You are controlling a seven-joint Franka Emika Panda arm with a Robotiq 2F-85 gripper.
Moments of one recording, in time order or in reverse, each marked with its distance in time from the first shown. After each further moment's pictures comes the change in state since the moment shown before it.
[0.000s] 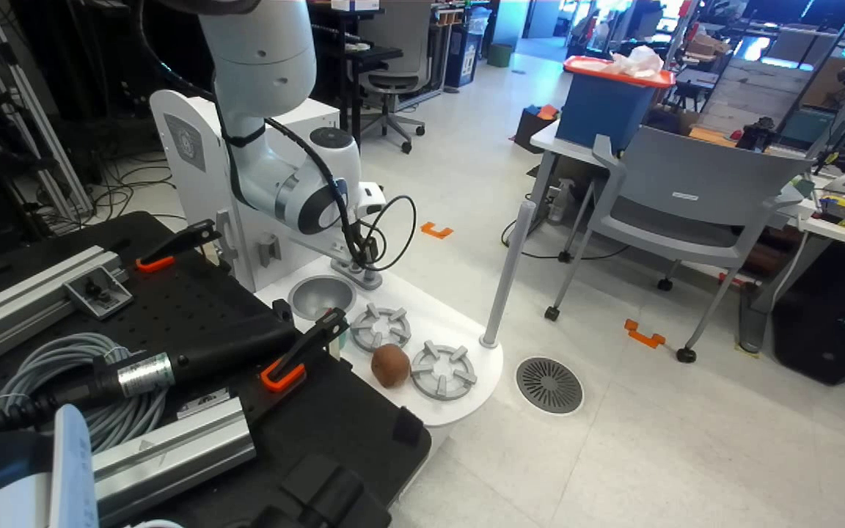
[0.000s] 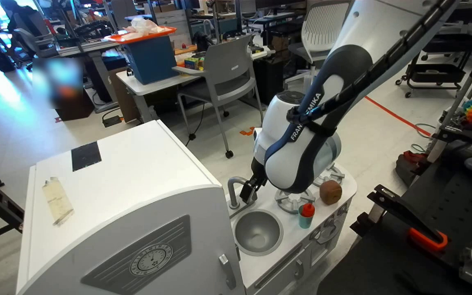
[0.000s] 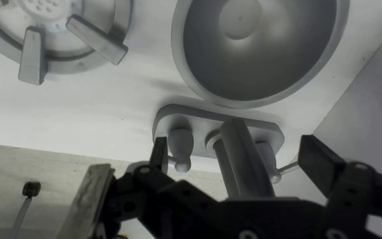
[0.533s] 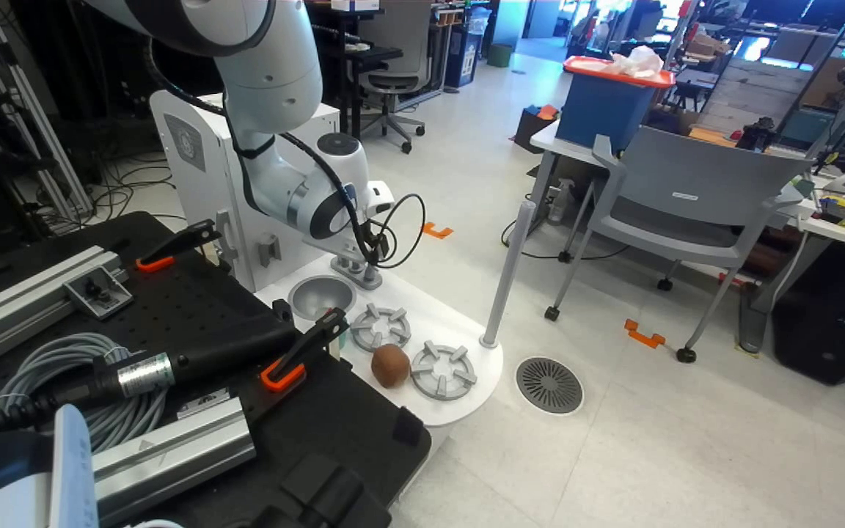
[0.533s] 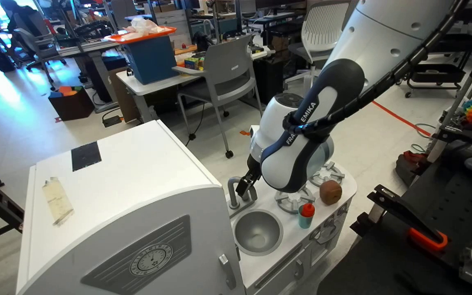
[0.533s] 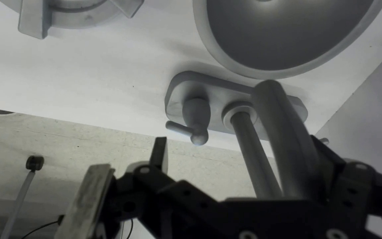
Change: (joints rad) arm -0.001 0.078 -0.005 0.132 -0.020 0.018 -0.023
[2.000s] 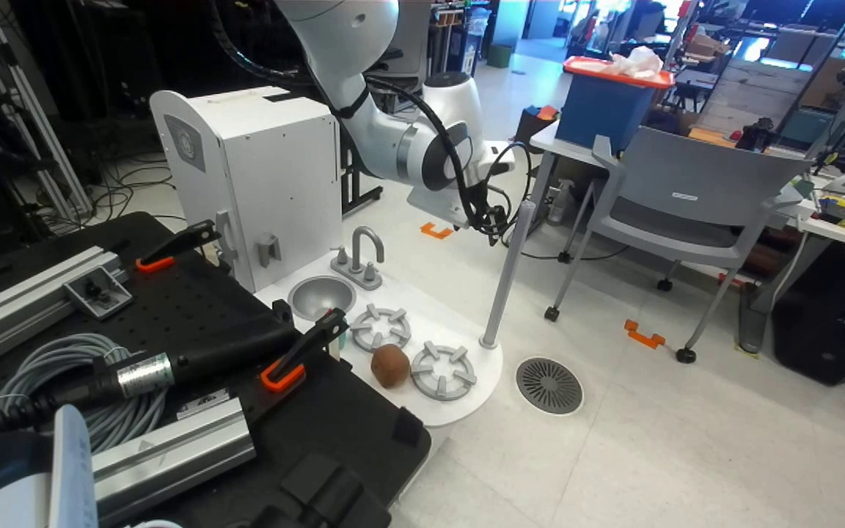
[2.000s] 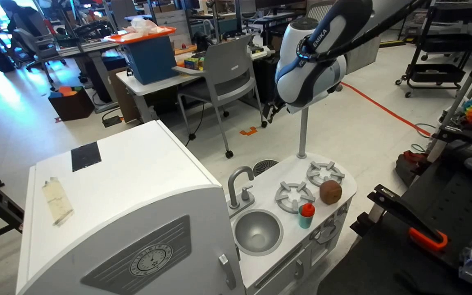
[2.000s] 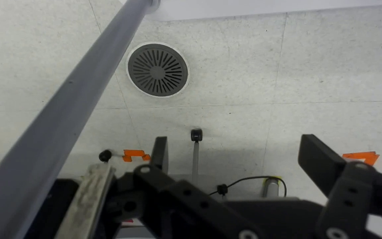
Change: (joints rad) arm -0.055 -0.132 -0.286 0.156 0.073 -0.249 0.260
